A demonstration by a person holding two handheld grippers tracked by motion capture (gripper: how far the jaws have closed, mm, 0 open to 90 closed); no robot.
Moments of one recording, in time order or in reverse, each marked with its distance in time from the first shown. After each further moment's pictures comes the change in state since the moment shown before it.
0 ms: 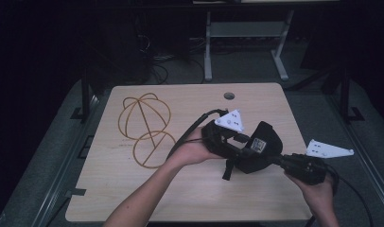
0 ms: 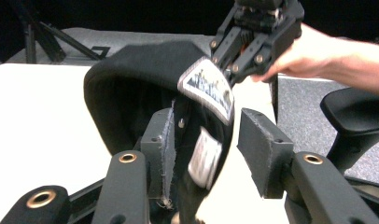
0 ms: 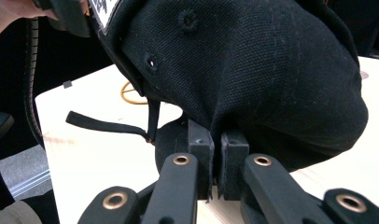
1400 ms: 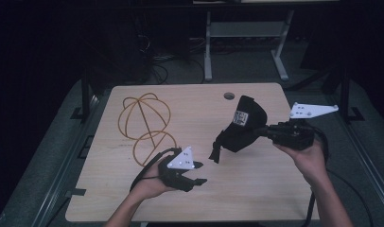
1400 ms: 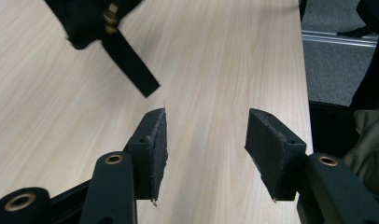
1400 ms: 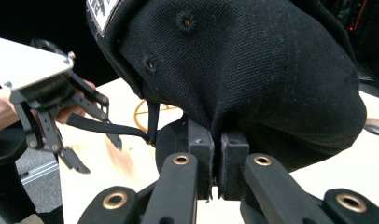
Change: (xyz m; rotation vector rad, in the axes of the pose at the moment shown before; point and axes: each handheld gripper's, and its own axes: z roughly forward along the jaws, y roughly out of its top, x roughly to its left) left arm -0.034 -0.137 -0.033 0.088 0.119 -0.043; right arm -0.002 0.097 0.036 0.074 0.093 -0.066
